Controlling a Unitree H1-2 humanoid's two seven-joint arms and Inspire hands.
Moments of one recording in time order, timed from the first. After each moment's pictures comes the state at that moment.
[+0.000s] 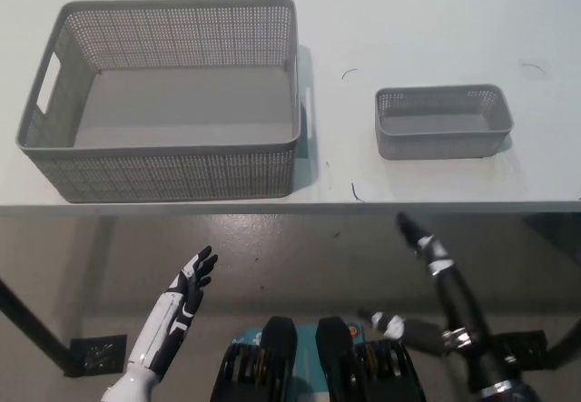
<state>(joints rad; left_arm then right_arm) -0.05 0.16 -0.11 0.22 0.09 -0.40 -0.06 -0.06 -0.09 0.17 -0.04 -0.17 -0.23 0.02</state>
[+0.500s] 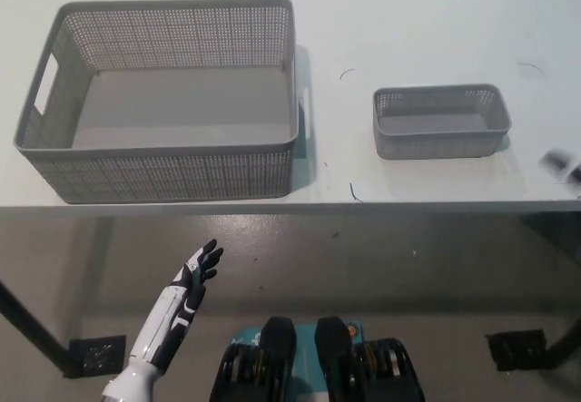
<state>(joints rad) -0.07 0.16 -0.11 0.21 0.07 -0.41 -0.10 -0.32 -0.45 -0.14 -0.43 -0.21 -0.01 0.05</state>
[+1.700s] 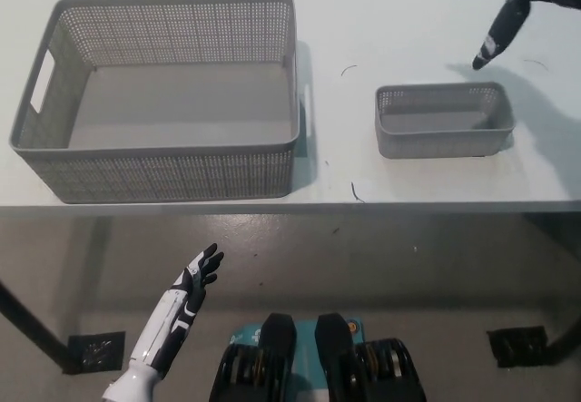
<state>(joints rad) -0.06 0.16 -0.11 0.22 0.07 -0.40 -0.10 -1.38 -0.50 0.70 0.90 -0.35 0.20 0.72</state>
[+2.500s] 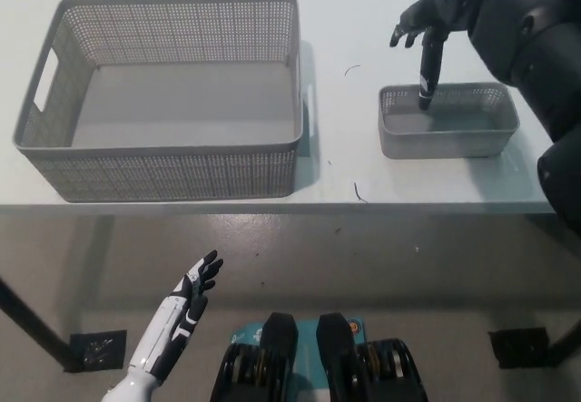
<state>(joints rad) -0.05 0.16 -0.10 0.21 0.10 -0.41 -0.10 -1.53 -0.19 0.81 1.42 -0.53 0.09 0.74</state>
